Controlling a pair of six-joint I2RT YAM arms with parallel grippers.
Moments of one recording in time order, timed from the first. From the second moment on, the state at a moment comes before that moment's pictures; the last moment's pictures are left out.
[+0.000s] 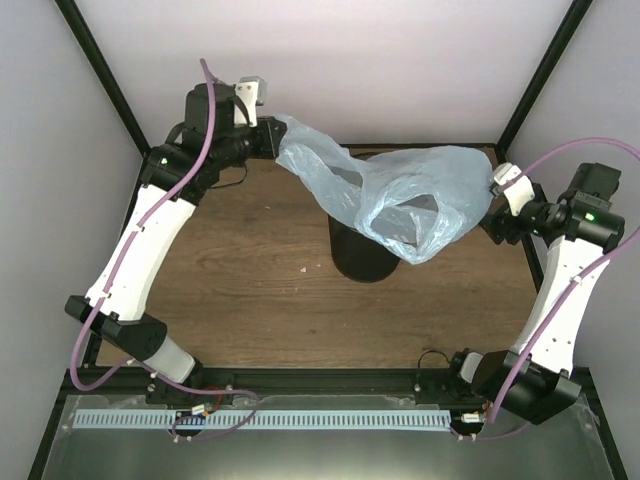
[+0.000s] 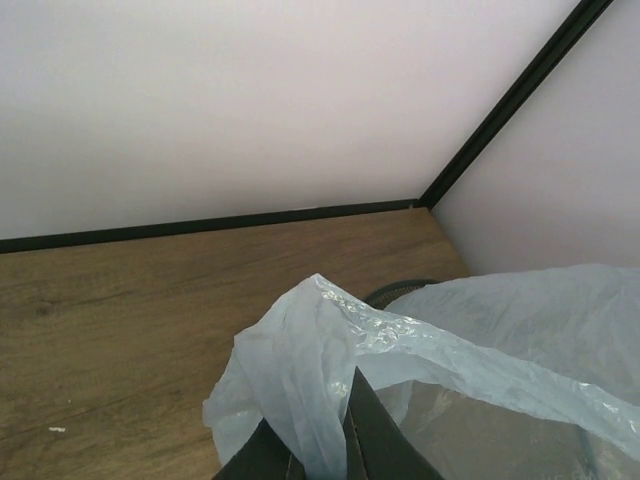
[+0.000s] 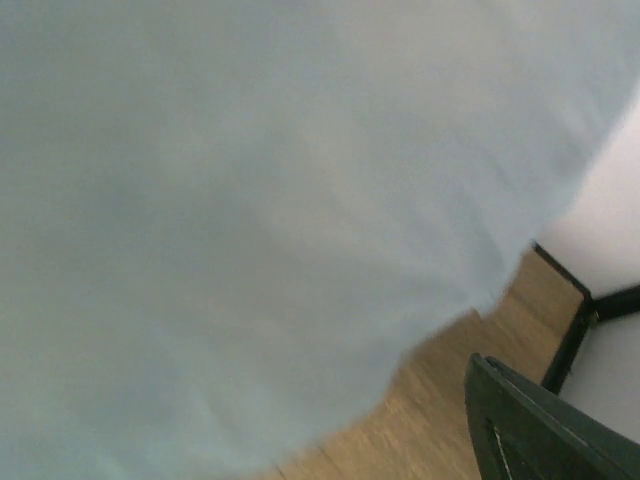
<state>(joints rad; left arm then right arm) -0.48 1.57 1.99 -0.81 0.12 -0.37 -0.51 1.18 1.46 -1.20 -0.76 -1.13</state>
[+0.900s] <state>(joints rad) -0.51 1.52 2.04 -0.73 0.35 -0.39 0.16 1.27 1.47 -0.96 -0.74 -0.61</state>
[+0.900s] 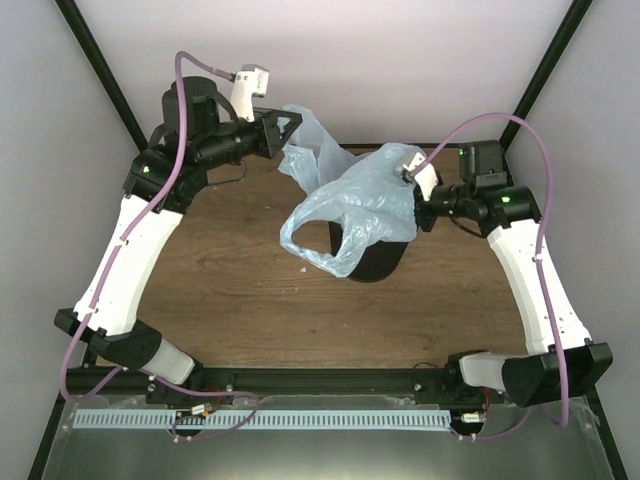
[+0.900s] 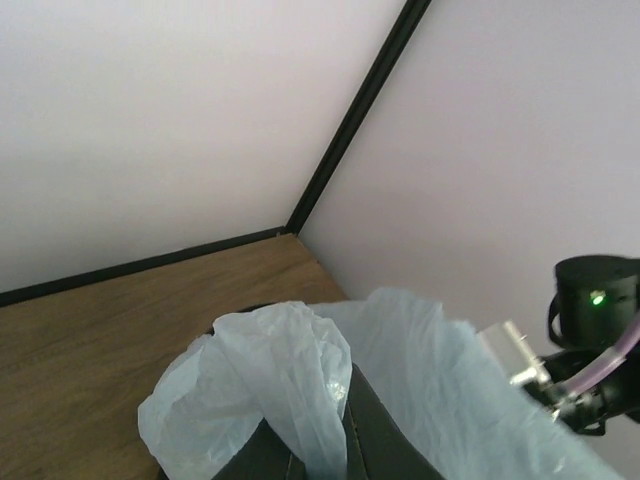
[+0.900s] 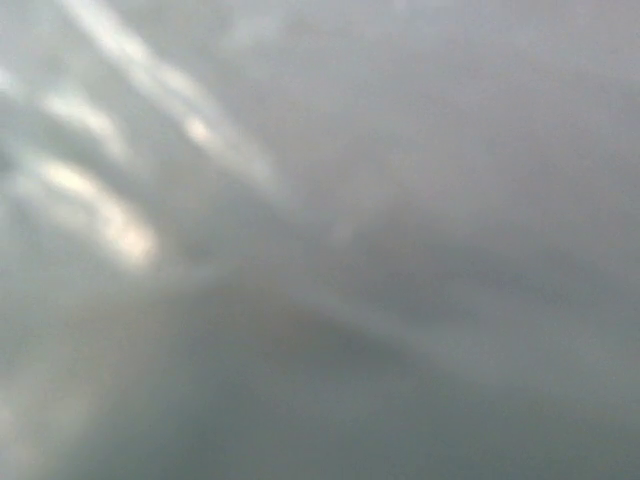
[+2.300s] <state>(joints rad) -0.51 1.64 2.11 -0.68 0.27 -0.40 0.19 1.22 1.67 -1.01 -0.45 -0.37</state>
